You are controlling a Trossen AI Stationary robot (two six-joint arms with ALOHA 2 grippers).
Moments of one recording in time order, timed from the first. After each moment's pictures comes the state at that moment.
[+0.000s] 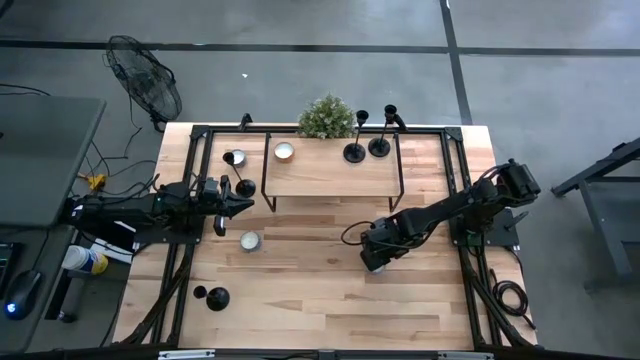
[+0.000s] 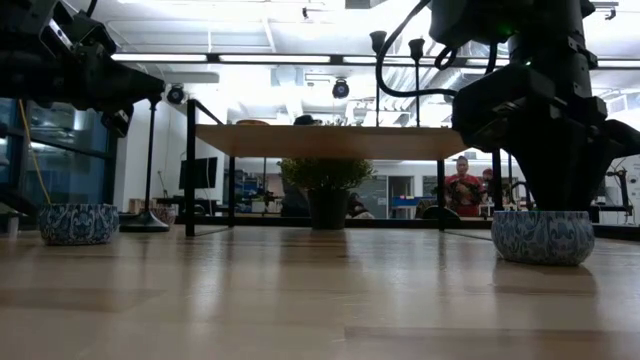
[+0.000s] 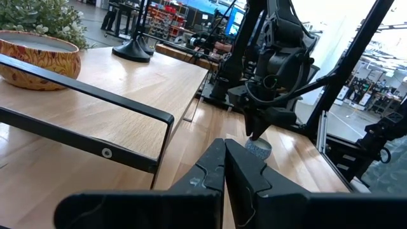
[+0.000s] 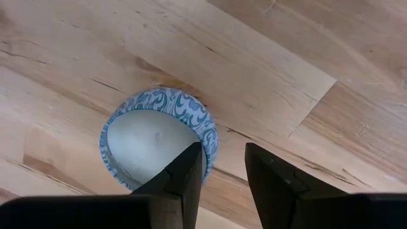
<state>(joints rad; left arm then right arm) 0.00 0.02 0.01 0.03 -0.09 -0.32 0.27 1.64 0.95 -0.72 -0.14 1.38</state>
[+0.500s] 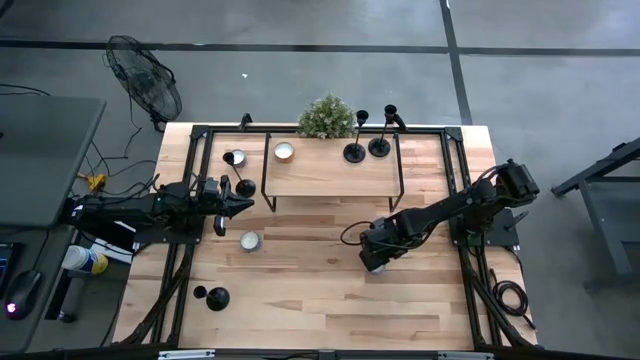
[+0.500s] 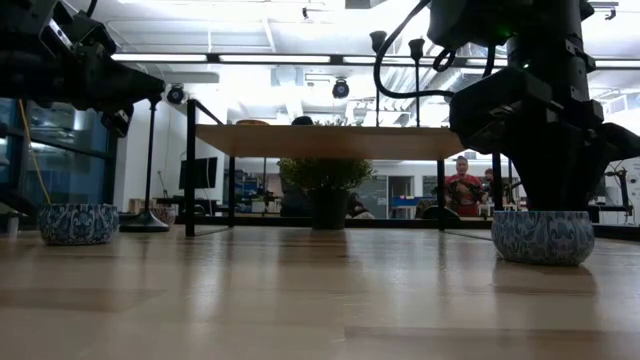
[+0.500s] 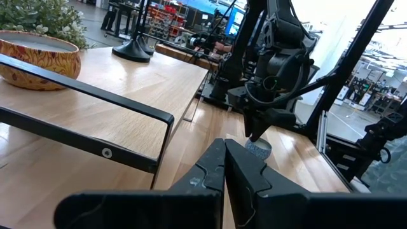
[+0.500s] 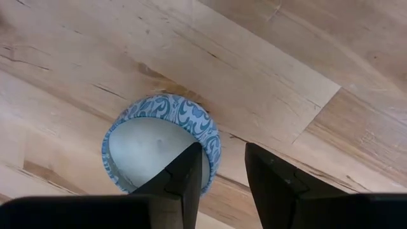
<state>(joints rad) 0.00 0.02 0.01 0.03 -0.09 -0.32 0.27 1.64 0.95 -0.71 -0.13 1.38</state>
